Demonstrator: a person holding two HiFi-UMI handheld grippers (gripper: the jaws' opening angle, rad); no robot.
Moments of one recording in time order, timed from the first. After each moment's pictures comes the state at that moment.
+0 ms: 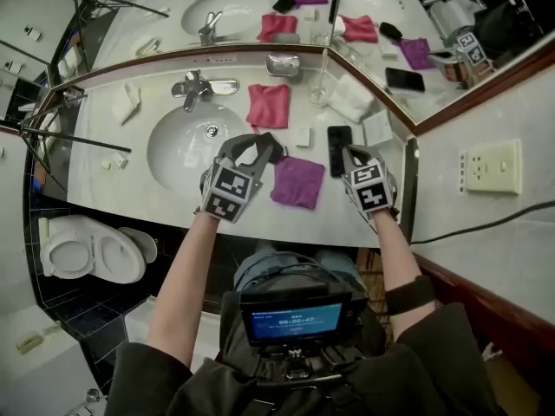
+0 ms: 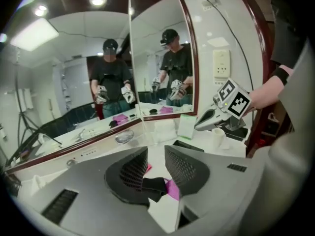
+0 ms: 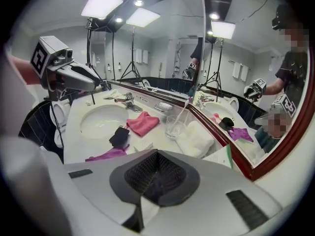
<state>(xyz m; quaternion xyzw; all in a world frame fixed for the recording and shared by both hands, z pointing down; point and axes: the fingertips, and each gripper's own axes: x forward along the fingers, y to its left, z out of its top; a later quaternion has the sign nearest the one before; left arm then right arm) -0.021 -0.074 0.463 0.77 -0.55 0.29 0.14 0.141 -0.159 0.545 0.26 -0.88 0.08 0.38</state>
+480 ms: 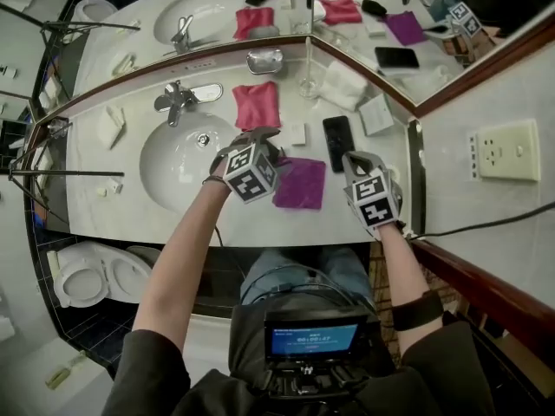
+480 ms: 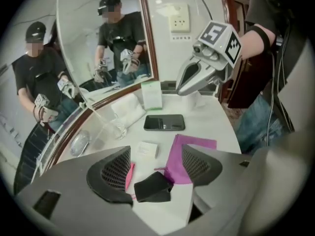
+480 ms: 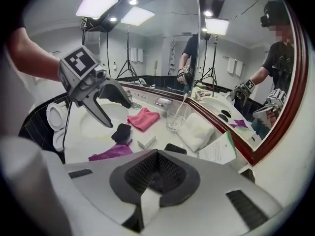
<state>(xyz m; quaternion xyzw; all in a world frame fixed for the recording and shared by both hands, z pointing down) 0.028 -0.100 0.578 0.83 -0.28 0.47 0.09 0.152 -0.134 0.560 0.28 -0.87 0.10 0.38</state>
